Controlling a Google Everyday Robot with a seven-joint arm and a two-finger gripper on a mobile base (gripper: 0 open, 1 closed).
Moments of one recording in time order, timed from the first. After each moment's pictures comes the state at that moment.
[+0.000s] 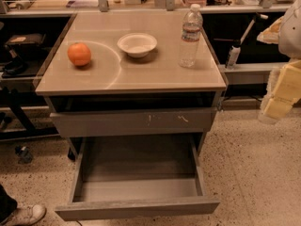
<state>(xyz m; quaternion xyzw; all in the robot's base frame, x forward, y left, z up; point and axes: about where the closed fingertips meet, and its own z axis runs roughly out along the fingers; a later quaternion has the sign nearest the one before) 0.439 -0.214 0.984 -0.60 0.78 -0.04 0.17</state>
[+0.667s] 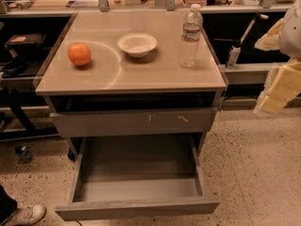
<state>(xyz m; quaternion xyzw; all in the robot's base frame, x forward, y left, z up) 0.439 -0.214 0.984 -0.60 0.78 -0.04 0.17</state>
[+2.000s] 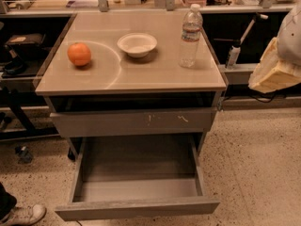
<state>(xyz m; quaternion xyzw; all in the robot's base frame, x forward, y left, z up) 0.433 -0.212 0.978 -0.60 0.78 -0.04 0.17</state>
